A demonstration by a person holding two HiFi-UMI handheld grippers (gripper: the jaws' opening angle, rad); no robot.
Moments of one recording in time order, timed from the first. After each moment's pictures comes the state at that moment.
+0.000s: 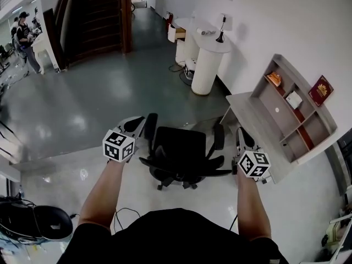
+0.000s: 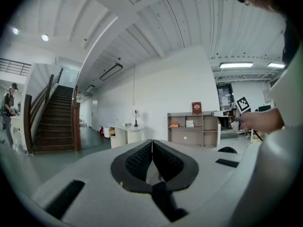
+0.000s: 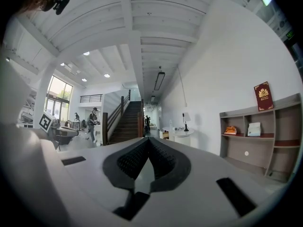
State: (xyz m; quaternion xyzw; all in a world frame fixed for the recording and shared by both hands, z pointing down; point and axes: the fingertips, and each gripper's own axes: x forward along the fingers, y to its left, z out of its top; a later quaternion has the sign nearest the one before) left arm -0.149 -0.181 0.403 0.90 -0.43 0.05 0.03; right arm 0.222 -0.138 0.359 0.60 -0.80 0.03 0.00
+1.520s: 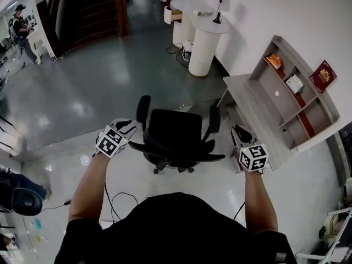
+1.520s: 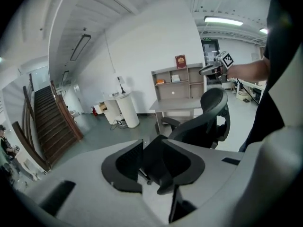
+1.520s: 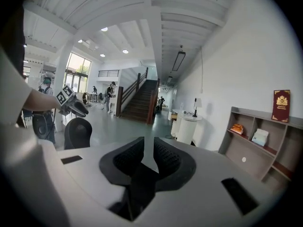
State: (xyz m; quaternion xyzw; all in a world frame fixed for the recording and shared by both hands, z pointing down) left arm -0.128 -0.146 0.532 0.88 -0.36 0.32 0.01; right arm 0.276 -0.119 0.450 0.52 -0.84 0.02 0.17
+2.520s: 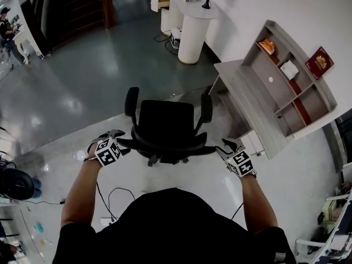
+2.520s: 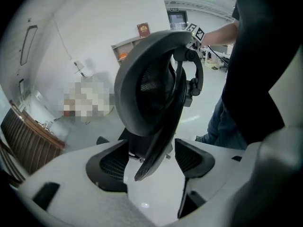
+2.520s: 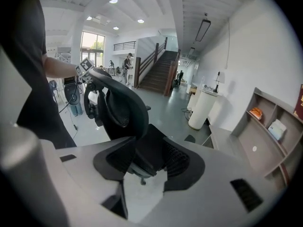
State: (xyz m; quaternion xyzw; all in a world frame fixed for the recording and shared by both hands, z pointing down) left arm -0.106 -0.087 0.648 0.85 -0.18 0.50 -0.02; right arm 0.289 -0.064 0.595 0.40 -0.84 0.08 0.35
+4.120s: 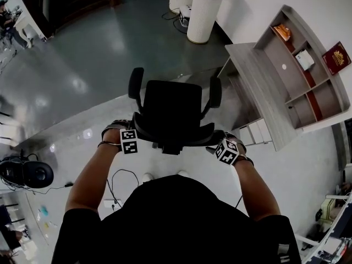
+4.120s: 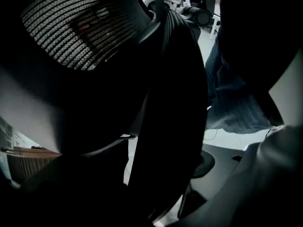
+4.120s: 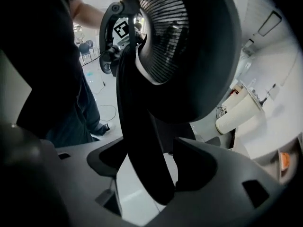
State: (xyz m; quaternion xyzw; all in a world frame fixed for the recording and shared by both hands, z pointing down) left arm -0.093 -0.094 0.764 0.73 -0.05 0.68 -0.08; right arm 0.241 -0.060 0.714 0.18 -0.81 0.00 0.55
